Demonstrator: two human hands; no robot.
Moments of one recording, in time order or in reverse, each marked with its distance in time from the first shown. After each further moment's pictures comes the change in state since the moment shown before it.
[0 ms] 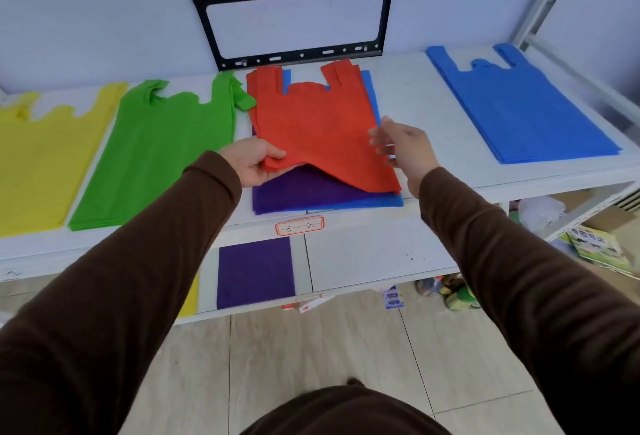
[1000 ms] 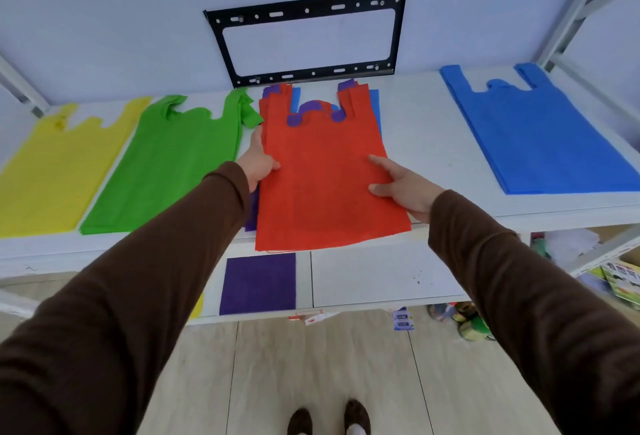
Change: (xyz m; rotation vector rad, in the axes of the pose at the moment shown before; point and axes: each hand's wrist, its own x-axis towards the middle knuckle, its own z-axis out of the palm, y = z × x) left_hand 0.057 0.000 -0.001 0.528 0.343 0.369; right_hand 0.037 0.029 -0.033 -0.008 -0.562 0.164
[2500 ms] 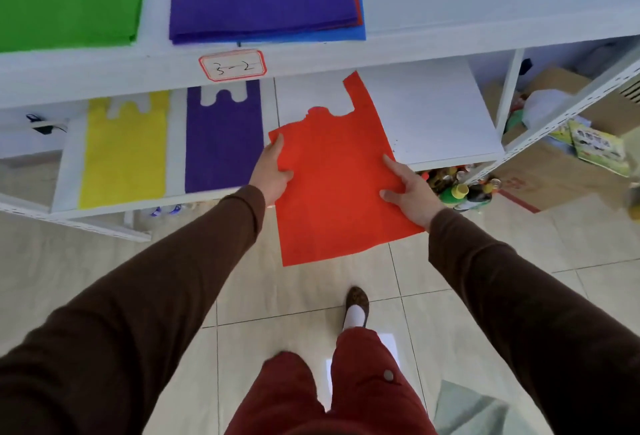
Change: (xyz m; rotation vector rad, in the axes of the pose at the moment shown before) left_hand -0.167 -0.244 0.131 0.262 -0.179 -0.069; right_hand -0.132 0.293 0.023 -0.295 0.188 0.067
